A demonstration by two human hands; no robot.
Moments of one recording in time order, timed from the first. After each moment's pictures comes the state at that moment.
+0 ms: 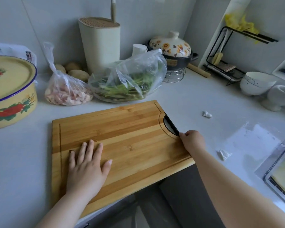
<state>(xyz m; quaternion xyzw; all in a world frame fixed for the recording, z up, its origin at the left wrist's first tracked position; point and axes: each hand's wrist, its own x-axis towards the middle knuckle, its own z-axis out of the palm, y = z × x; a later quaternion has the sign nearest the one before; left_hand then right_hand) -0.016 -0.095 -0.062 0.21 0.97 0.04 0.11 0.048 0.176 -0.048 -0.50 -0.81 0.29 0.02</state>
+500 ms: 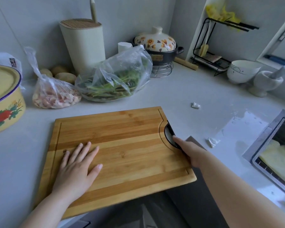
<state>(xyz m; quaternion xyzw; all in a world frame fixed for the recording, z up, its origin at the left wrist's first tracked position) -0.015 -0.108 -0.061 0.31 0.94 0.07 0.11 0.101 0.178 -0.054 -0.53 -0.58 0.61 -0.10</state>
